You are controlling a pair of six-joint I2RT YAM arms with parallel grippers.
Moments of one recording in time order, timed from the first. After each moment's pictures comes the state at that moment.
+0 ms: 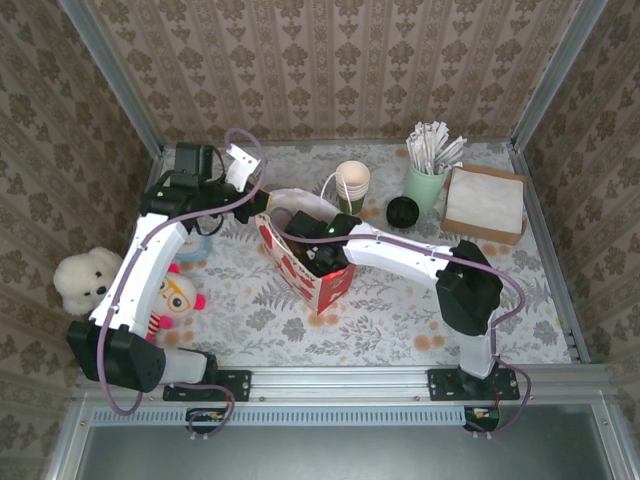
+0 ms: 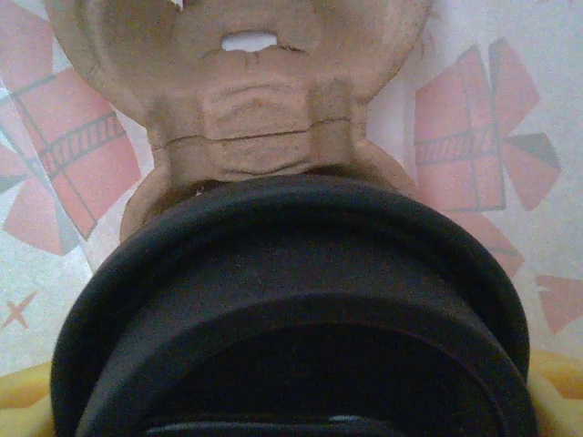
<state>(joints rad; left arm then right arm) -0.27 1.33 1.38 -0.82 0.59 0.24 0.91 1.91 1.57 -0.96 0.09 0.37</state>
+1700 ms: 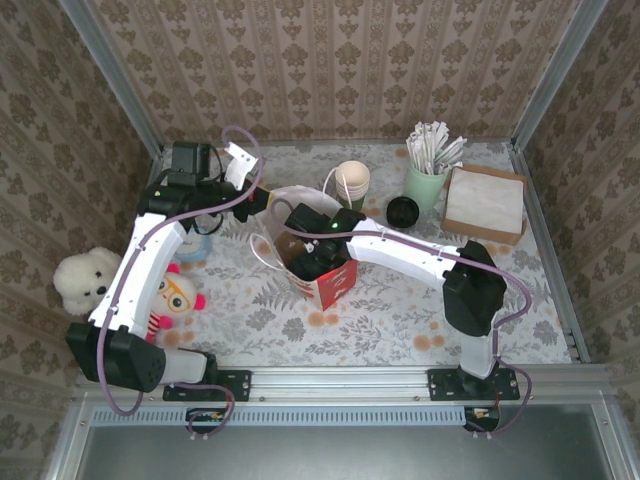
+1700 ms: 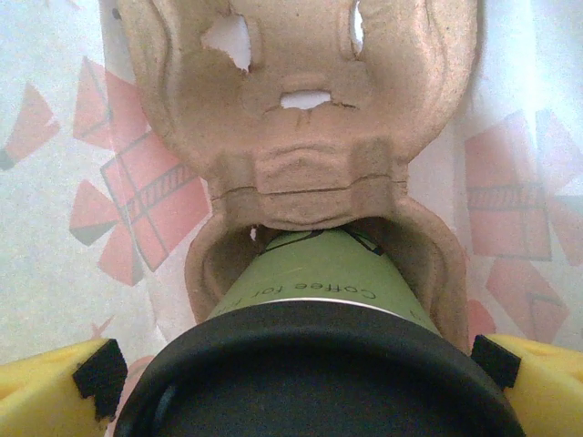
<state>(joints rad) -0.26 1.33 1.40 -0.82 0.65 0.24 0.91 1.89 1.62 -0.97 0.08 0.37</state>
